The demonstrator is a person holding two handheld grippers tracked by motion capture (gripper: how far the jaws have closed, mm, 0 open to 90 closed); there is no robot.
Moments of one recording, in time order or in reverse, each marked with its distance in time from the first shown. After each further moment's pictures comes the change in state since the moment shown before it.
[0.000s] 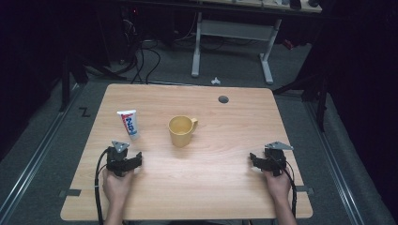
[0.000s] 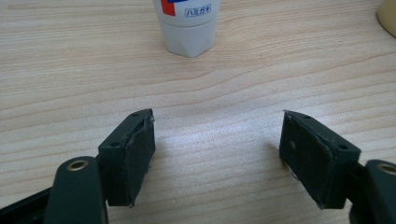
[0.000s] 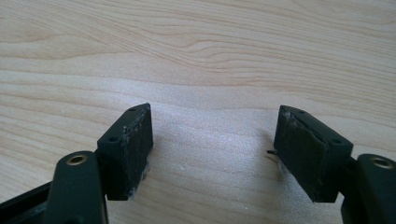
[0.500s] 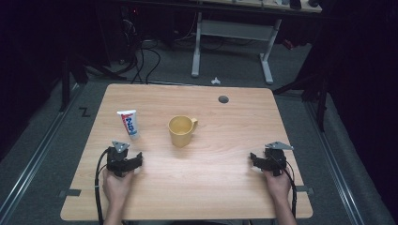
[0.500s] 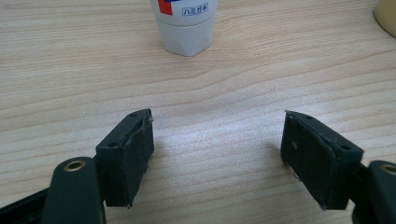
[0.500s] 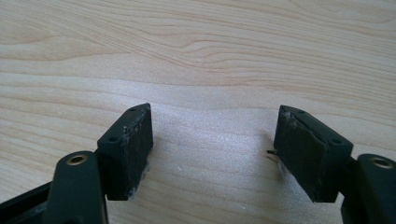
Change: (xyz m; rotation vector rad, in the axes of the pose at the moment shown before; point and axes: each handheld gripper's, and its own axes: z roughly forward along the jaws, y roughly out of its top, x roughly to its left) left arm 0.000 0.000 0.000 0.003 -0.005 0.005; right arm 0.000 0.000 0.000 -0.001 -0.008 0.007
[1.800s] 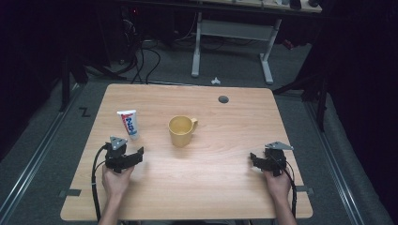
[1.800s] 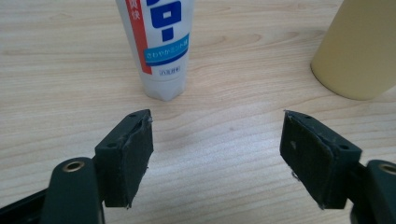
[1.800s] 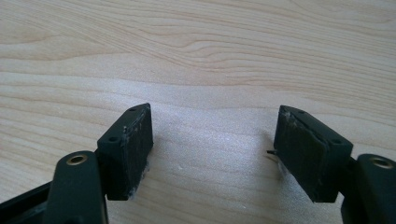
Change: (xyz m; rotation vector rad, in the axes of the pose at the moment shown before) left arm -0.003 0.020 -0.024 -0.083 -0.084 -0.022; right arm 0.000 0.000 0.000 0.000 0.001 -0.003
